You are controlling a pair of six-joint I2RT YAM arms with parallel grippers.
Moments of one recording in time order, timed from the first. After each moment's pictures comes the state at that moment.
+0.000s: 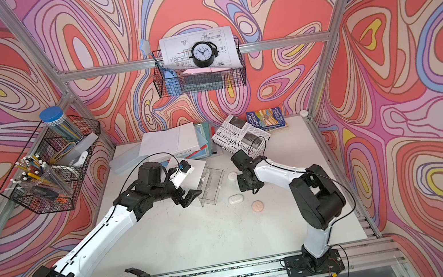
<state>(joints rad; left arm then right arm) -0.43 1.23 0.96 -0.42 0.42 0.39 0.51 1.71 1.16 -0.64 0.11 0.38</state>
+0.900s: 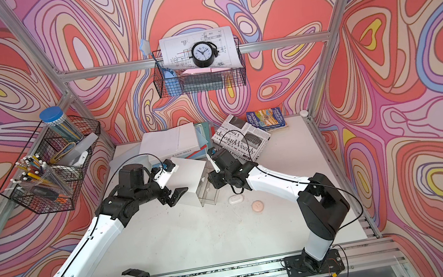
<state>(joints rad) -0.30 1.12 0.96 -0.50 0.40 0.46 0.70 1.69 1.22 -0.33 -0.02 0.23</state>
